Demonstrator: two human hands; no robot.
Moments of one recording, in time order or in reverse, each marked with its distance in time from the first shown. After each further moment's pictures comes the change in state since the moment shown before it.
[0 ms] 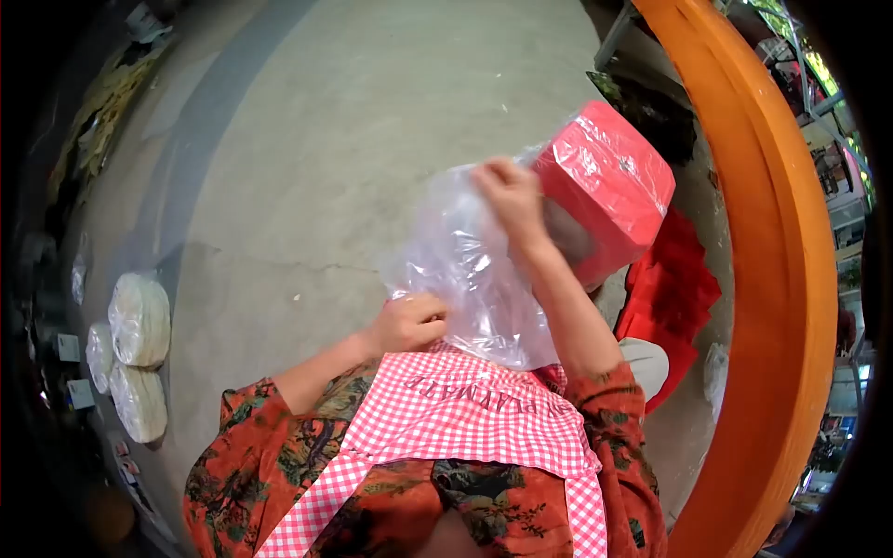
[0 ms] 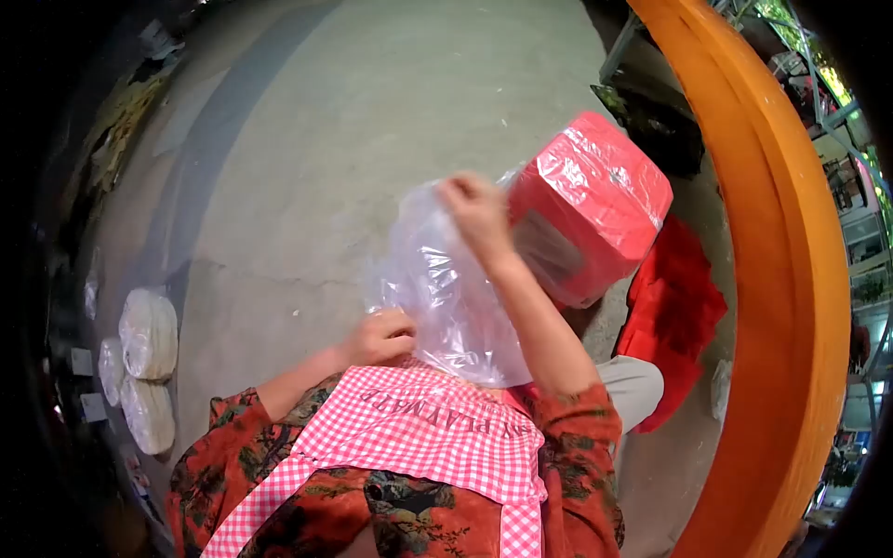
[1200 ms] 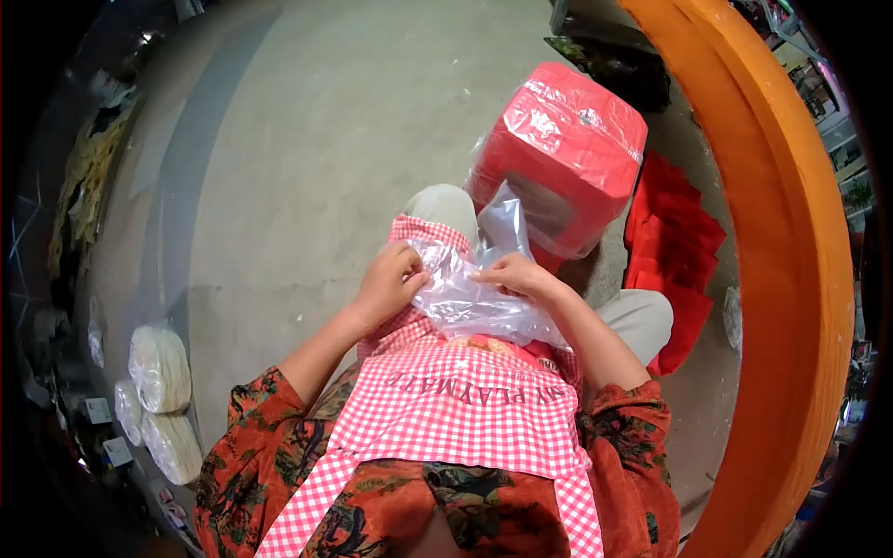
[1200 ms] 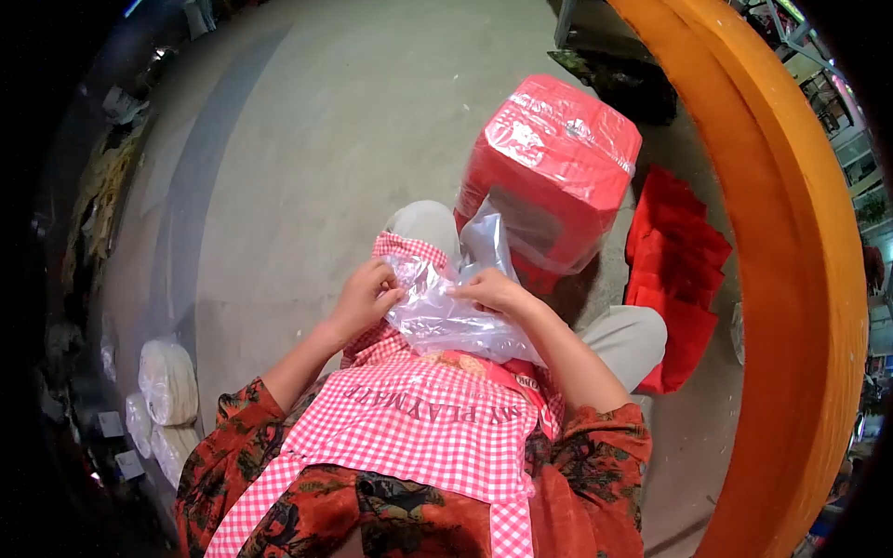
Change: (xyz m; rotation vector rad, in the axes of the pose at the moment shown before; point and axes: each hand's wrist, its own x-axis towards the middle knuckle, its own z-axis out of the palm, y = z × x) left_hand 0.040 -0.032 0.015 -0.040 0.056 -0.483; right_hand -0.120 0.093 -0.064 0.066 -0.533 0.863
